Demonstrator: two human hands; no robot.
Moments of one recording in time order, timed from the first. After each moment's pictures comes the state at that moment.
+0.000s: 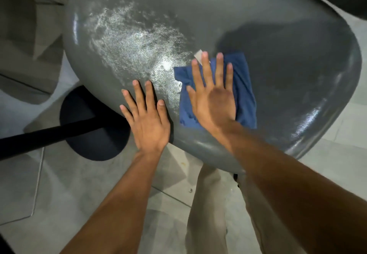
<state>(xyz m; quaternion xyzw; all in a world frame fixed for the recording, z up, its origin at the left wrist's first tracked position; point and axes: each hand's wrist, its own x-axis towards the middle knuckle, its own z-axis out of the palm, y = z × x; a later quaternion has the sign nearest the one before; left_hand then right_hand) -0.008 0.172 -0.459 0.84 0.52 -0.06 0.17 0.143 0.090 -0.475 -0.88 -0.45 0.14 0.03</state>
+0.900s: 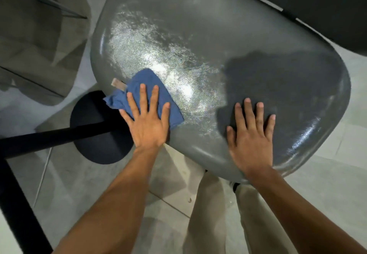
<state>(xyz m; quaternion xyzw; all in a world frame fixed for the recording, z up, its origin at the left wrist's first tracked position) -0.010 0.199 -0.448 0.82 0.54 -0.14 0.11 0.142 -0.009 -0.444 -0.91 -0.36 0.18 0.04</state>
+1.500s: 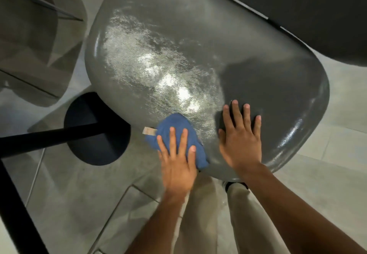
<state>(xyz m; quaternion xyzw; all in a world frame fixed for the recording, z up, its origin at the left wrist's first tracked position) -0.032 0.048 -0.463 0.85 0.48 -0.05 0.23 0.155 -0.009 -0.430 -0.89 -0.37 0.26 0.01</state>
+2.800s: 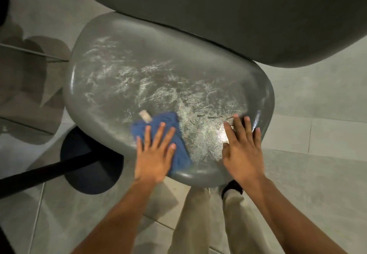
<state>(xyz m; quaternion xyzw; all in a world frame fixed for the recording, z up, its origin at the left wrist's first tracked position) 0.018 0.111 -0.439 0.92 0.31 -0.20 0.14 0.201 -0.090 -0.414 -0.92 -0.31 0.25 0.07</state>
